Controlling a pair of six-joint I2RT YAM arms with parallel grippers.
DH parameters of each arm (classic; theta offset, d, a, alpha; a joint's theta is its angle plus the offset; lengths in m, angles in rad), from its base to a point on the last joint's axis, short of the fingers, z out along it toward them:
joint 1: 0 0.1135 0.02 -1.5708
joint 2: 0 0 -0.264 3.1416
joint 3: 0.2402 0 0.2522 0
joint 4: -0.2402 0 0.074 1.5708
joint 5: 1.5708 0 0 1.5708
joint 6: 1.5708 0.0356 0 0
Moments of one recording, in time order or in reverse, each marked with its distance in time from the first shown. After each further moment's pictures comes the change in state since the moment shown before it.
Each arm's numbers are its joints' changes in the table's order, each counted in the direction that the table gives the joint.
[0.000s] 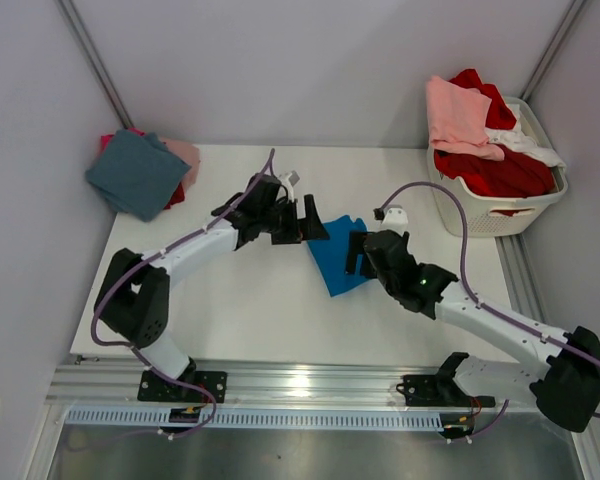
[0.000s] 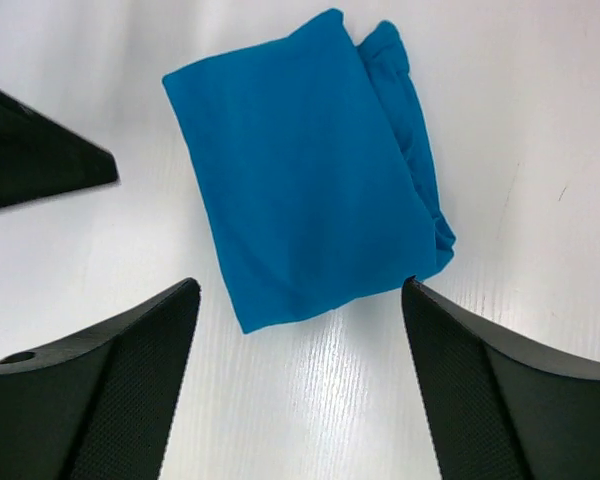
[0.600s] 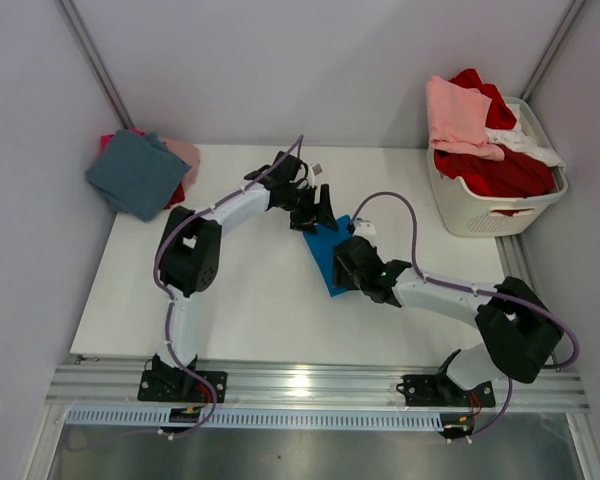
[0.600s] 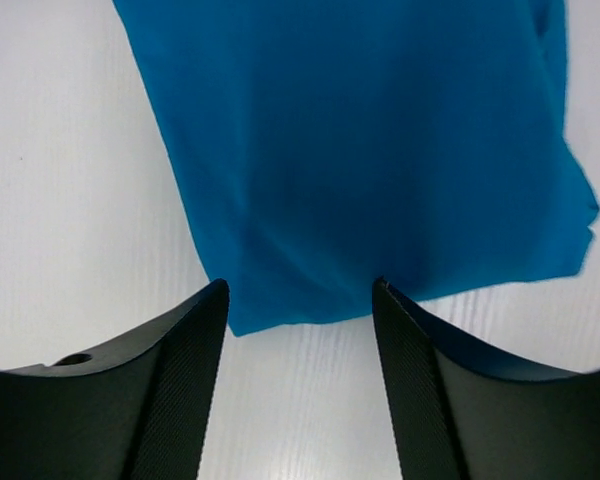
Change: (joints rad) left arm 0.052 0.497 0.567 -0.283 0.197 0.163; right arm 0.008 0.304 -0.030 0.112 -0.111 0.073
